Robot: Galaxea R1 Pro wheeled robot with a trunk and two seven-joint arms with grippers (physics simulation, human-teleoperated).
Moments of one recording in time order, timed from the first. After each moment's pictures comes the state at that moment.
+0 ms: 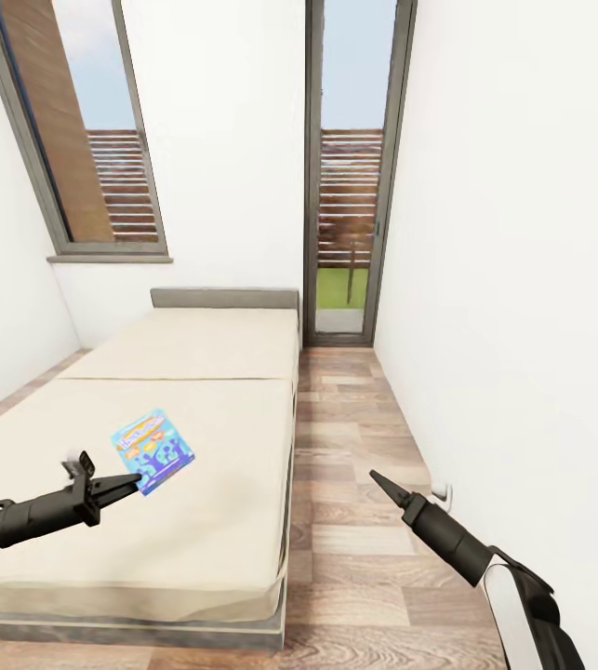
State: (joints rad) left arm -0.49 0.53 0.05 -0.90 0.60 1.04 -1.36; right arm -0.22 0.07 -0.31 -1.37 -0.53 0.65 0.82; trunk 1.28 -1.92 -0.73
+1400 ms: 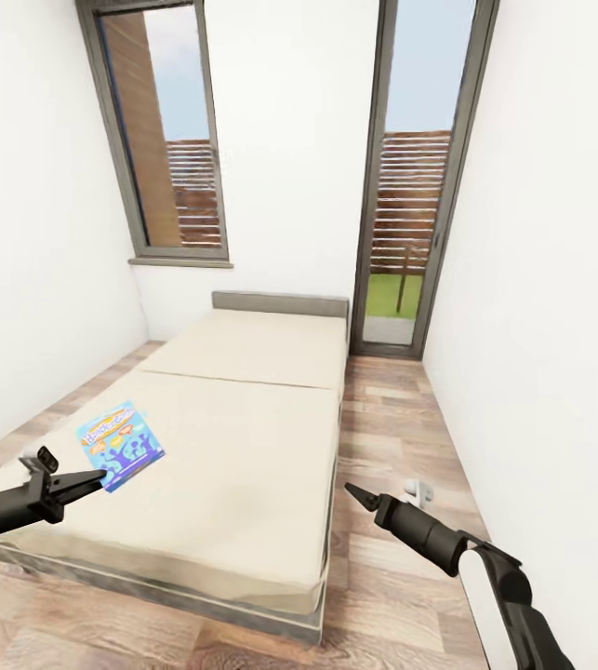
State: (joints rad) left arm -0.49 0.65 0.05 -0.89 0.59 1.03 -1.47; right arm -0.24 0.08 -0.18 -1.42 -0.40 0.72 0.56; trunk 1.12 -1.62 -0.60
